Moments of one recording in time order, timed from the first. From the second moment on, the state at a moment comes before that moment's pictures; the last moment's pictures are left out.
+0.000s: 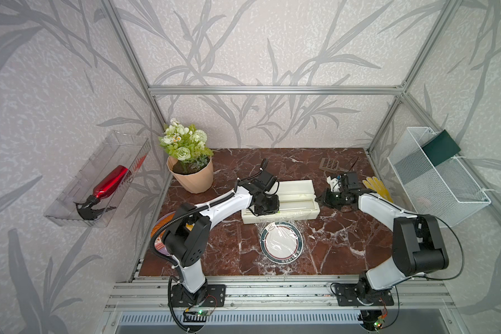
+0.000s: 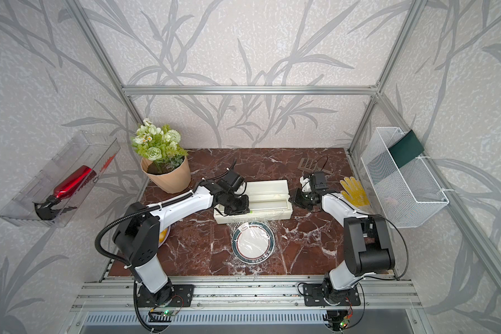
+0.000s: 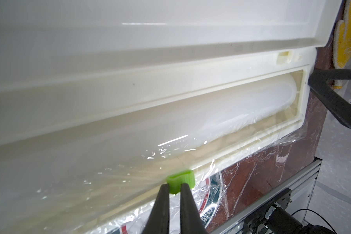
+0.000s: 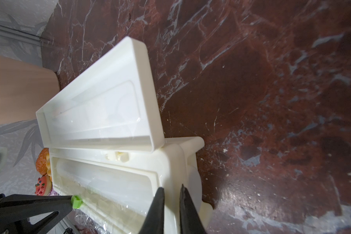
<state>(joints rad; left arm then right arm) -0.67 1.78 1.31 -0.67 0.27 -0.71 0.12 1.58 0.92 -0.35 -0.50 0.47</state>
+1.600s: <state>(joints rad) -0.80 2.02 1.62 -0.69 0.29 -0.77 0.12 1.58 0.91 -0.33 -0.49 0.49</state>
